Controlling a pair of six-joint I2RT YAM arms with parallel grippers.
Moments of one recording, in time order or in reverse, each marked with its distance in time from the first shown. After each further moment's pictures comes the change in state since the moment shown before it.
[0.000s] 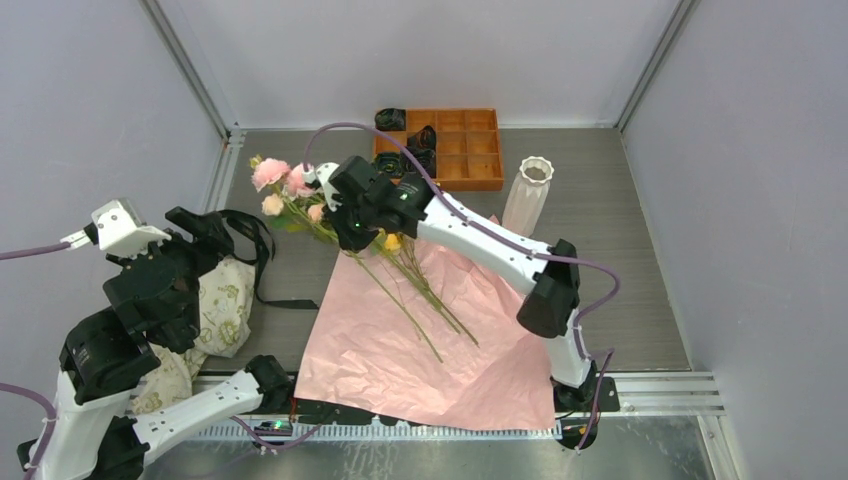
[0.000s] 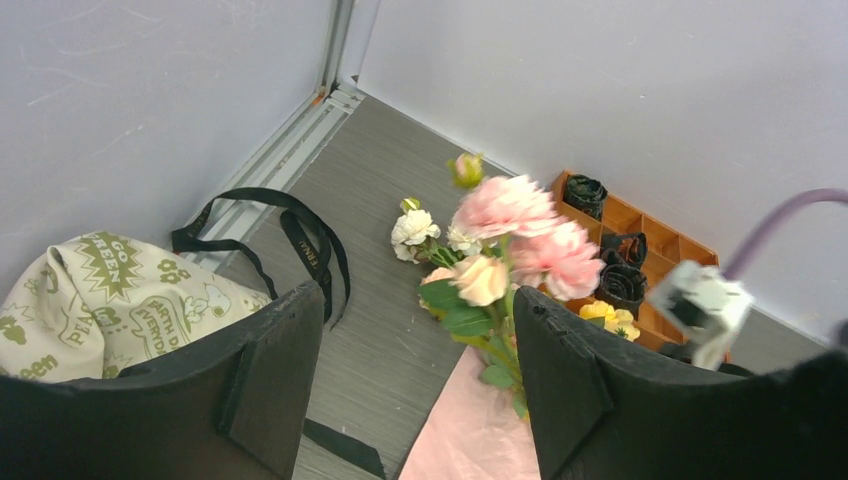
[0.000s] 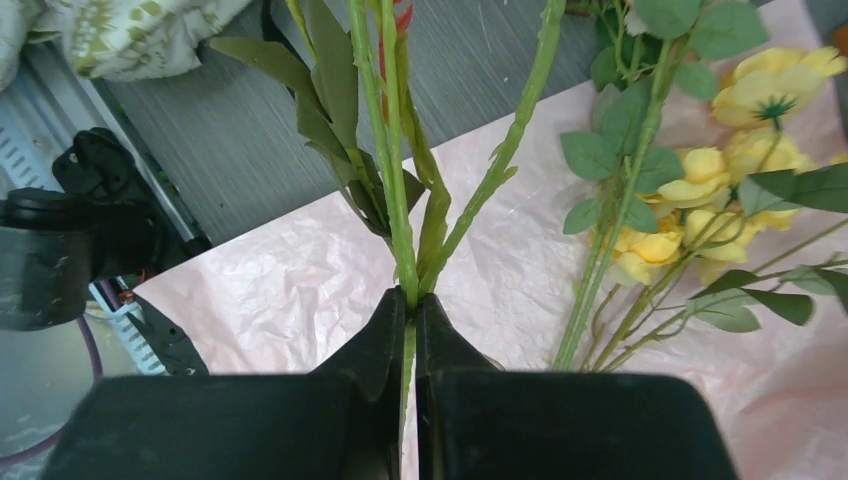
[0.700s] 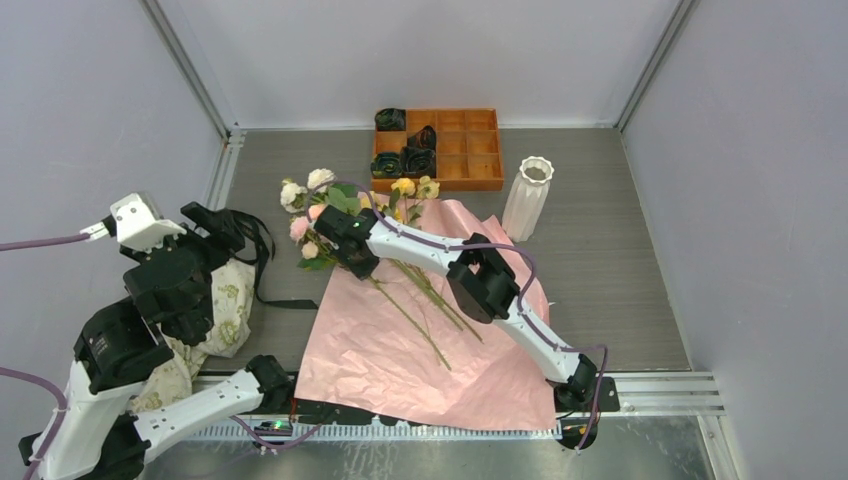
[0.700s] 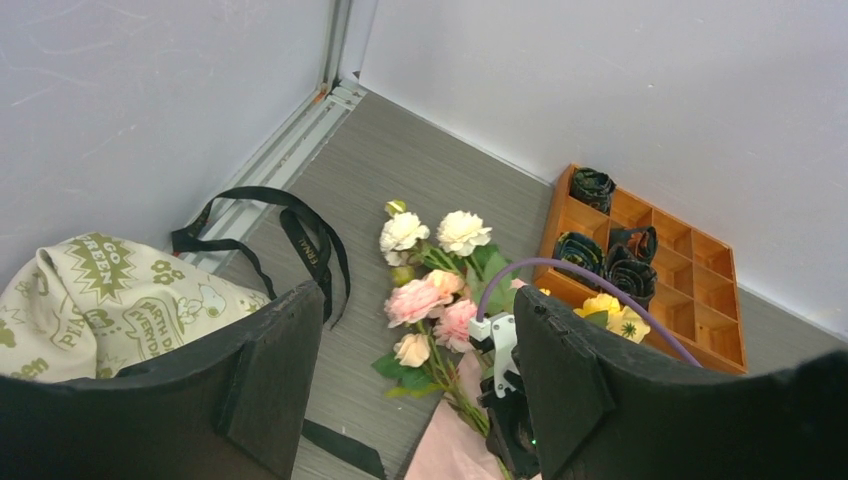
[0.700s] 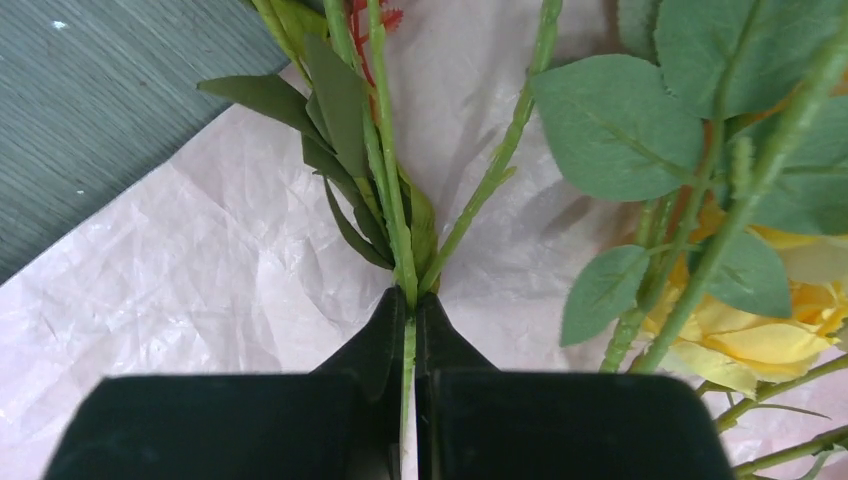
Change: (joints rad) left arm 0.000 0.034 -0.025 0.032 -0.003 0.005; right arm 0.001 0.405 0.066 -0.041 0.209 0.007
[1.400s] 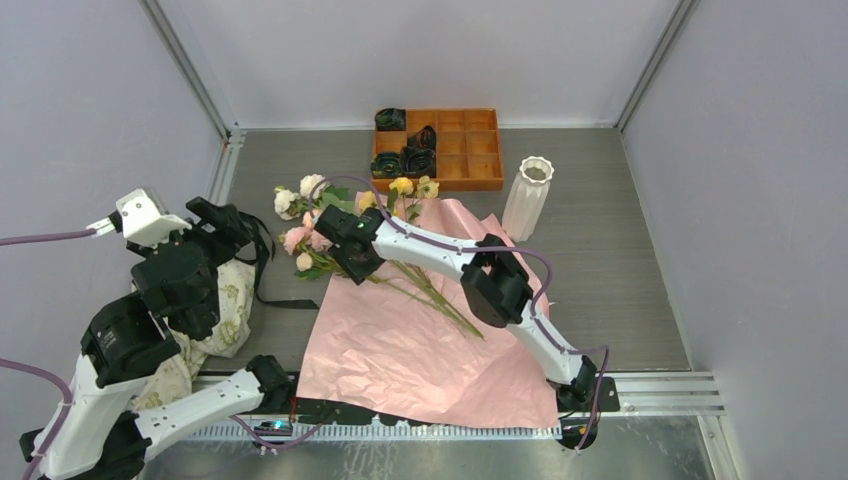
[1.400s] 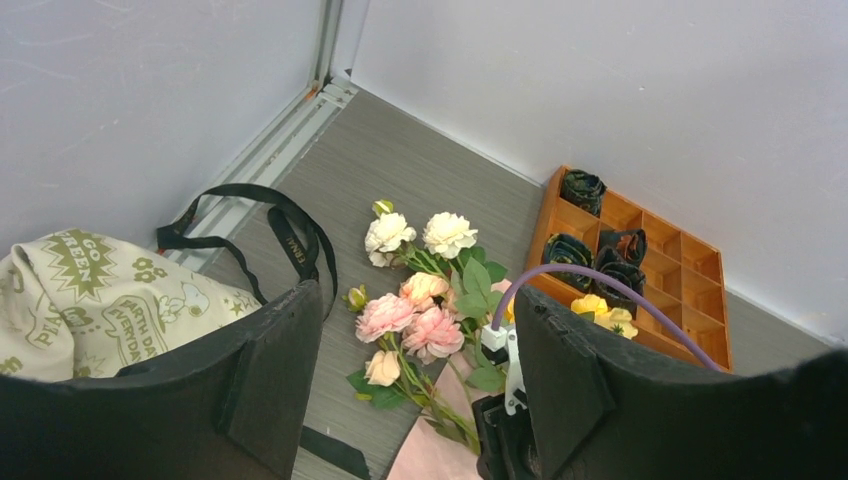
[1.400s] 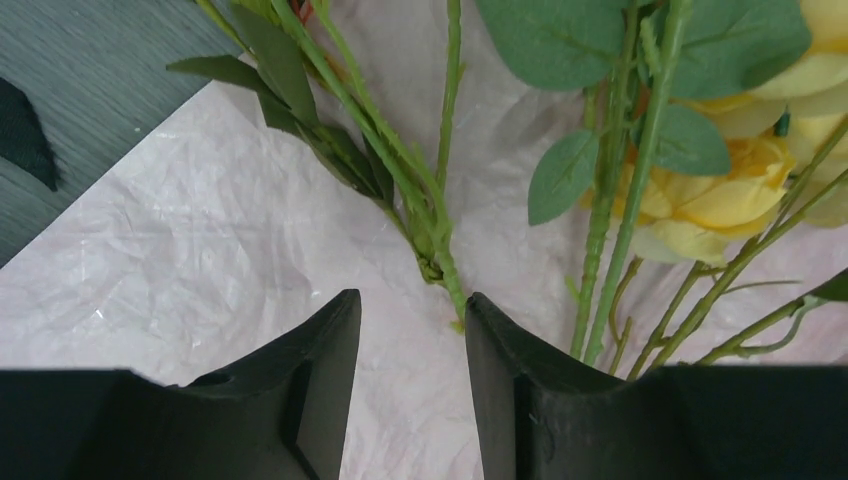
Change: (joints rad) left arm 0.000 0.026 -0.001 0.022 0.001 -0.022; right arm 0.025 -0.138 -0.115 0.000 0.036 0.090
